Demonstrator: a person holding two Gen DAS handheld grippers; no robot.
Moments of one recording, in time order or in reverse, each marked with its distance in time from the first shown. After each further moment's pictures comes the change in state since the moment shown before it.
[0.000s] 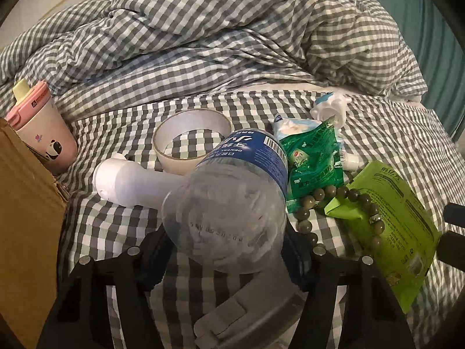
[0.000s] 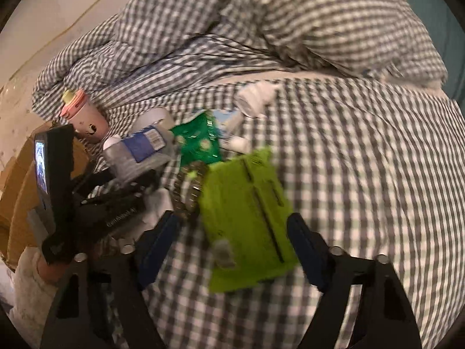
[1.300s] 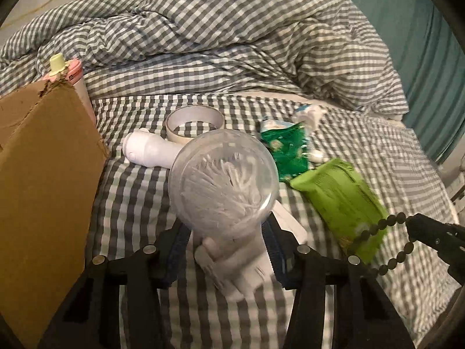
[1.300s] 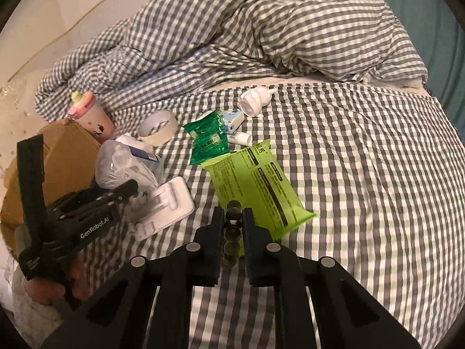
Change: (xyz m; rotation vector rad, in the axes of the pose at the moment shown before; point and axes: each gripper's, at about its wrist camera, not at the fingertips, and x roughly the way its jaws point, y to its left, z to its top) left arm -0.079 0.015 -0.030 -0.119 -0.003 -0.091; right arm -0.054 0.012 -0.031 0.037 -0.046 -0.046
